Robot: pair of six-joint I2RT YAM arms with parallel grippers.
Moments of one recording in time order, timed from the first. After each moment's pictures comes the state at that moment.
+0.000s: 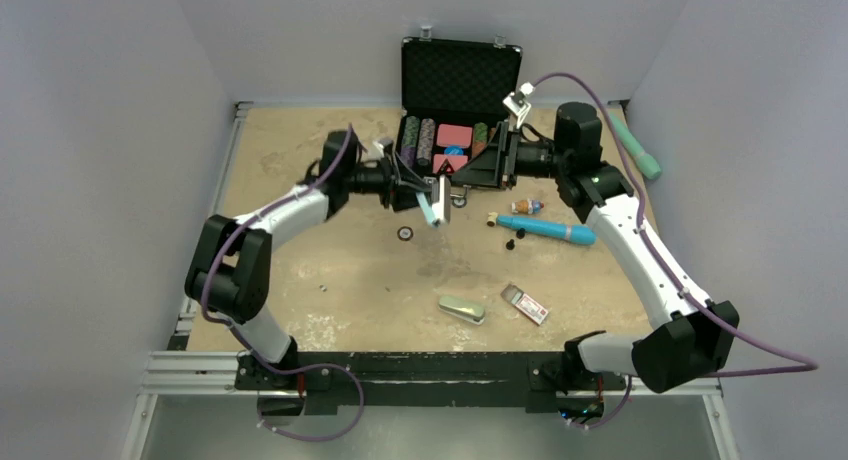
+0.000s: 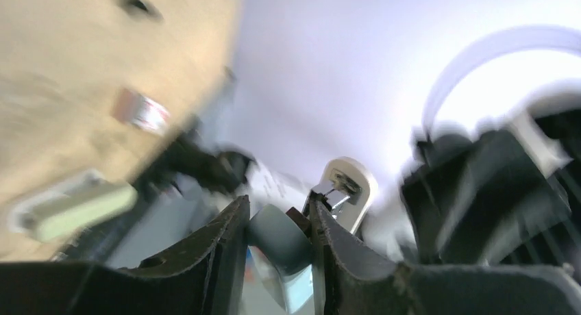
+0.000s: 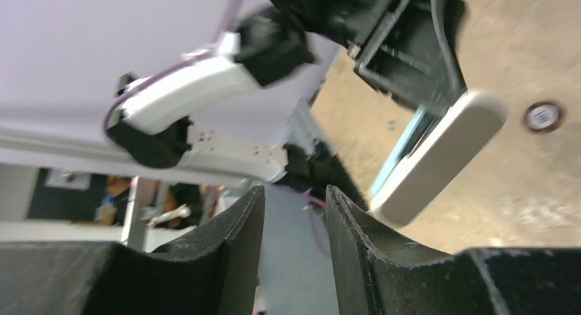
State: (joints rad) left arm -0.38 1.72 0.93 0.57 1.11 -1.65; right arm 0.32 1.29 1.21 -0.19 -1.00 0.87
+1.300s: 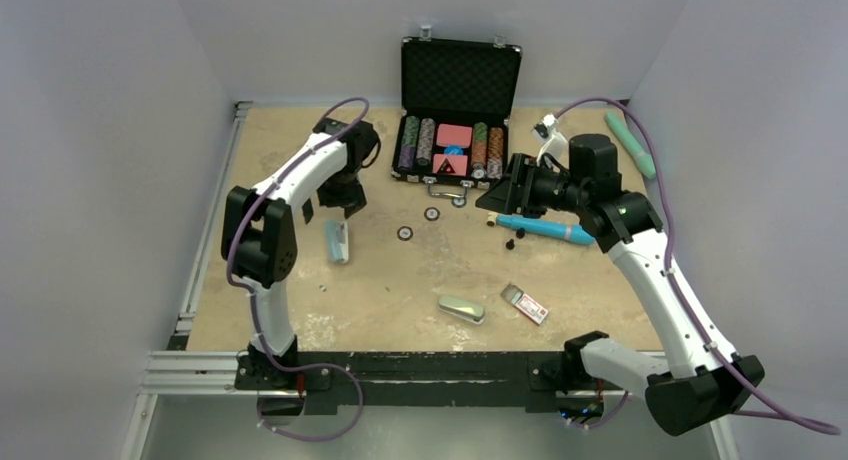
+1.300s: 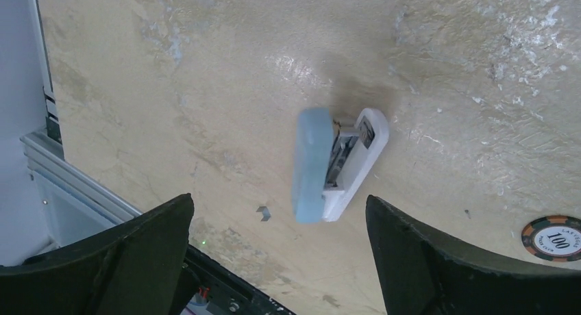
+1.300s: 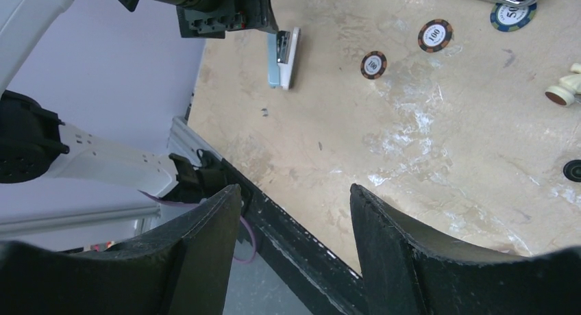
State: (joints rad) left arm -0.38 1.94 1.67 -1.36 -0.48 -0.78; right arm 0.32 1.09 1.20 -0.66 -0.55 0.55
